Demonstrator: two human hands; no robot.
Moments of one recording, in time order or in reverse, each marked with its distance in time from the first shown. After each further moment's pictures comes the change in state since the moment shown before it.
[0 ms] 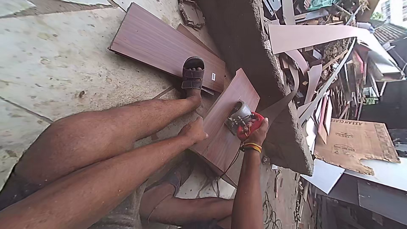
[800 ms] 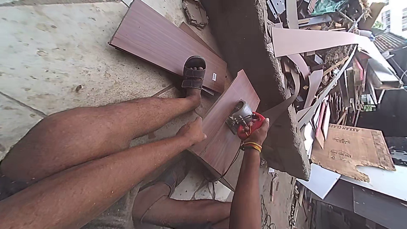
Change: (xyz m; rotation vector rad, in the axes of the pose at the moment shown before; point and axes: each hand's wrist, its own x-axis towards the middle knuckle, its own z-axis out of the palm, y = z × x) left_hand -0.005 0.001 -0.002 -0.015 -0.005 0.003; right_hand 0.009 -0.007 0.007 -0.001 0.019 0.001
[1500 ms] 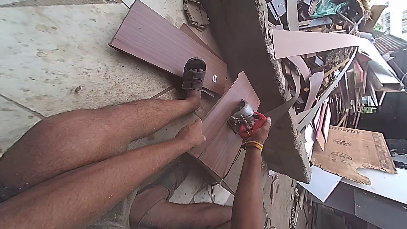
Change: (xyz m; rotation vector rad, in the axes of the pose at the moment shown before) left_hand 0.002 -0.001 0.001 0.005 0.000 0.000; right_hand 0.016 -0.002 0.003 -0.005 -0.004 -0.024
